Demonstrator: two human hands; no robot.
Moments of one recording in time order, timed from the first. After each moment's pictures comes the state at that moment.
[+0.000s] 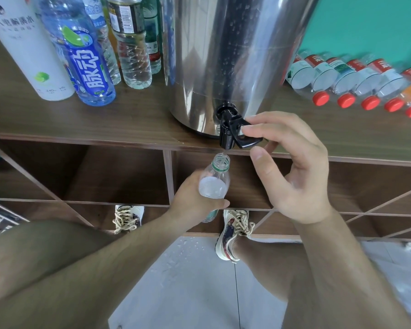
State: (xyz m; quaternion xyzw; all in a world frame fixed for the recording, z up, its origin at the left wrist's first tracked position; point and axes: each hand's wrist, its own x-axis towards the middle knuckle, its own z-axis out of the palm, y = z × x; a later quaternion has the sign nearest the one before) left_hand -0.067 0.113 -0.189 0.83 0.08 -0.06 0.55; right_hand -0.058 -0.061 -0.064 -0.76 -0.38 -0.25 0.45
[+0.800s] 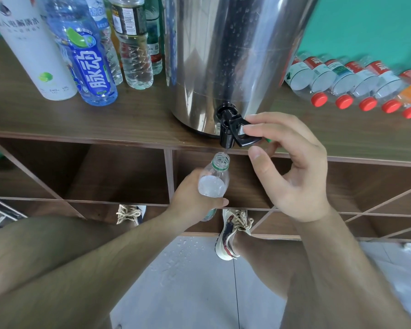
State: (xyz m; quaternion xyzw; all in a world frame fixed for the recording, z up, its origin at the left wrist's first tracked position) left_hand -0.069 0.116 -0.187 0.83 0.08 -0.05 0.56; right_hand -0.061 -0.063 -0.063 -0.77 -0.37 -0.25 0.46
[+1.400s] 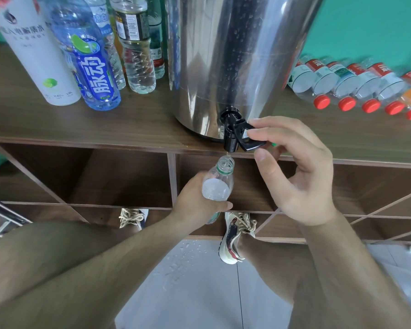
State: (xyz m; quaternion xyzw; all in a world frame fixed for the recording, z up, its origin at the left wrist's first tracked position) left_hand -0.069 0.116 -0.187 0.83 0.07 -0.05 0.55; right_hand -0.062 -0.062 -0.064 -0.77 -0.37 -0.25 0.46
